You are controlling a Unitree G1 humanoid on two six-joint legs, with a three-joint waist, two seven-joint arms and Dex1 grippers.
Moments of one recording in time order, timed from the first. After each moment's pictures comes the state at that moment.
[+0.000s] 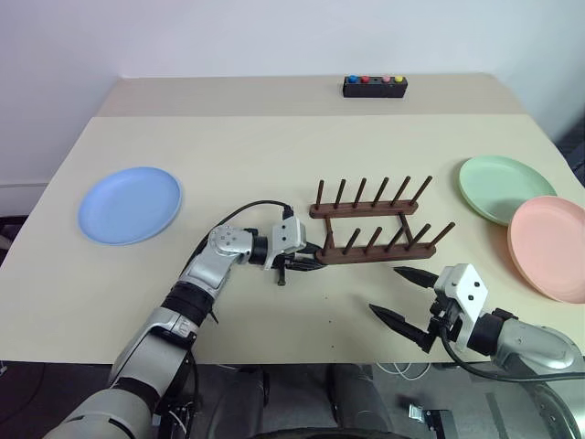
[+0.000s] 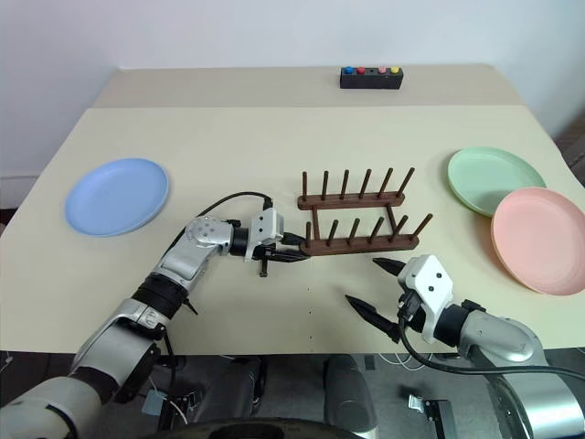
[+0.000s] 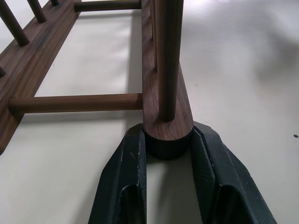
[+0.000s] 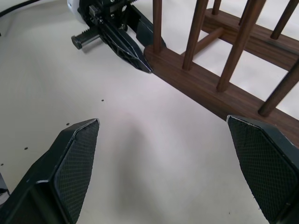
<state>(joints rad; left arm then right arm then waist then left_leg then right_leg) -0.66 0.28 -0.36 0.54 -0.08 -0.10 -1.17 0.34 -0.69 -0.20 -0.61 0.45 0.40 0.76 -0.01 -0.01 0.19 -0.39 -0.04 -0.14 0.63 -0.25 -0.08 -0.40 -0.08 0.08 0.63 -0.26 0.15</state>
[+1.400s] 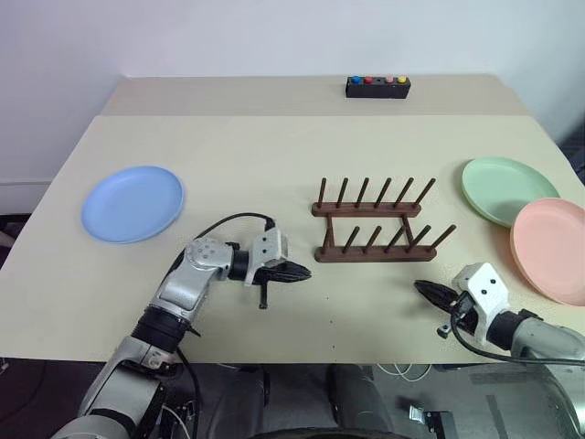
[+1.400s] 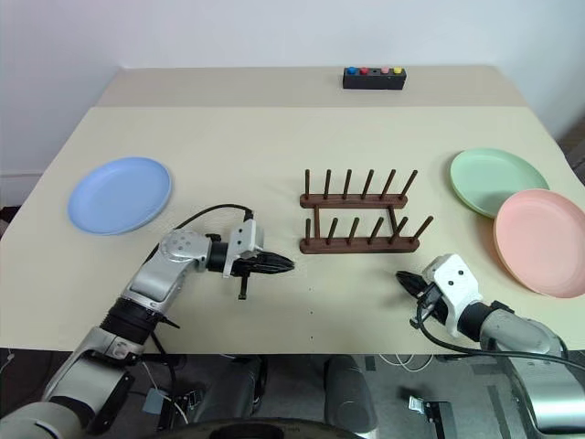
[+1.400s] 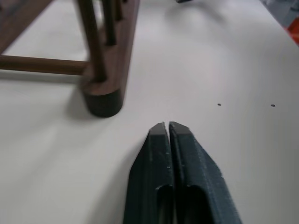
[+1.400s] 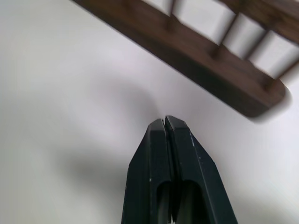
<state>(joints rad) -0.45 0.39 -0.34 0.15 -0.12 0.17 -1.18 0.31 -0.72 -0.26 -0.36 0.27 0.34 0.68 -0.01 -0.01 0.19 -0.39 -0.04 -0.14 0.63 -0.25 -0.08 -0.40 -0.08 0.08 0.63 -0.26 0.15</state>
